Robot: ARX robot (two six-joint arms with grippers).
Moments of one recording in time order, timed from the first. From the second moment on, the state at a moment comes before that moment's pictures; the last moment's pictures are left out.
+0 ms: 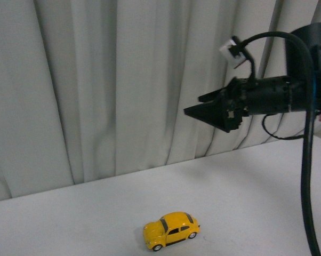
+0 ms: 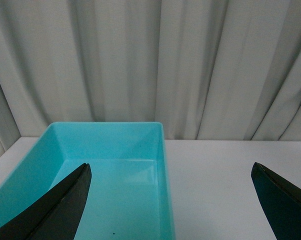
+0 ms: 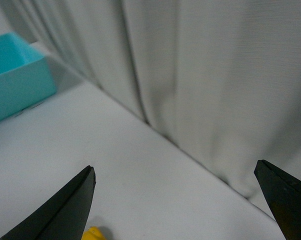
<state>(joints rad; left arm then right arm) 0.00 0.00 0.01 0.00 0.00 0.00 -0.28 1.89 1.10 0.33 -1.00 -0.39</state>
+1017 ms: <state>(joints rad) 0.00 0.00 0.01 0.00 0.00 0.00 -0.06 2.31 1.49 -0.71 -0.67 -1.70</state>
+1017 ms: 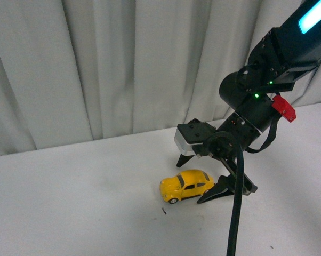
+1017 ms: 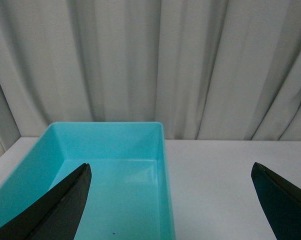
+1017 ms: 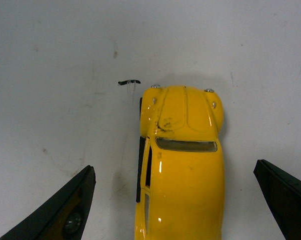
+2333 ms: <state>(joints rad) 0.00 0.00 0.01 0.00 0.00 0.00 -0.07 2.35 1.46 -0.62 -0.69 -1.62</state>
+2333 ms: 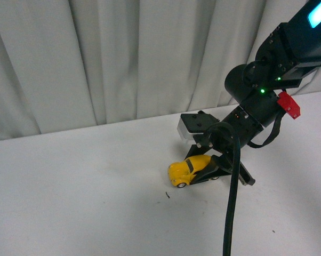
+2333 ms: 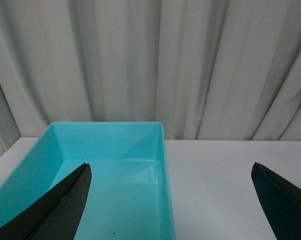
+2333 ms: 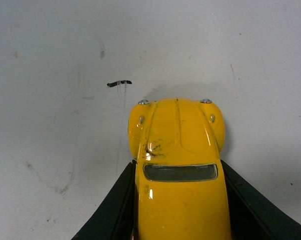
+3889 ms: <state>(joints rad) 0.00 0.00 0.01 0.00 0.00 0.00 -0.57 2.16 1.02 -0.66 -0.67 -1.77</state>
